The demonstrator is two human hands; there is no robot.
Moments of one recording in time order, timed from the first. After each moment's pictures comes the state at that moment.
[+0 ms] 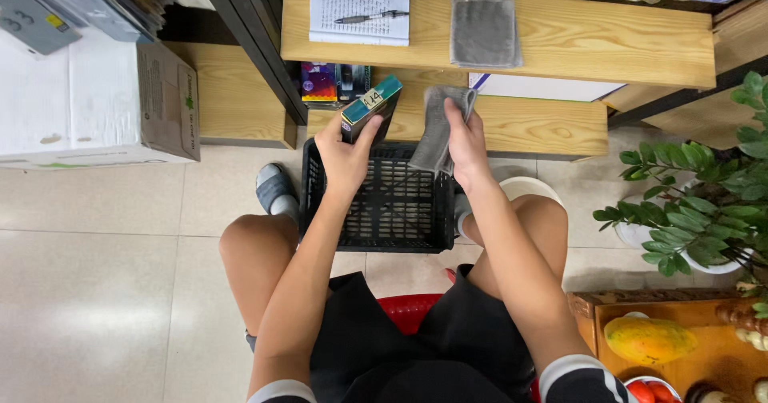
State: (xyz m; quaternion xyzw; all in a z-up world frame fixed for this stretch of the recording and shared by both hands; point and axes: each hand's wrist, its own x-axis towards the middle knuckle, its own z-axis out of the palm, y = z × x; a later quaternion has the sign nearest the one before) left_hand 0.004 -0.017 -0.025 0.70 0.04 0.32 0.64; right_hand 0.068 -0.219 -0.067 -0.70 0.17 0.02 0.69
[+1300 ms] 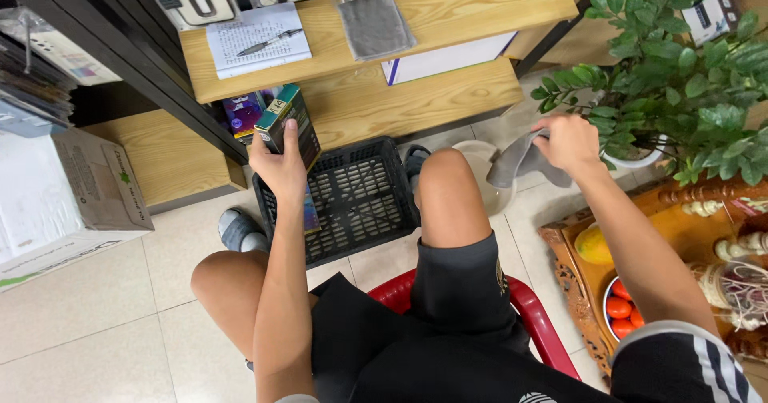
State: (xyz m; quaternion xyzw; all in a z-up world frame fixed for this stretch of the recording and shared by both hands) left_hand -0.003 -0.022 -0.015 0.69 0.04 0.33 0.65; right_hand -0.023 -0.556 -0.042 -0.99 0.06 0.04 -0.09
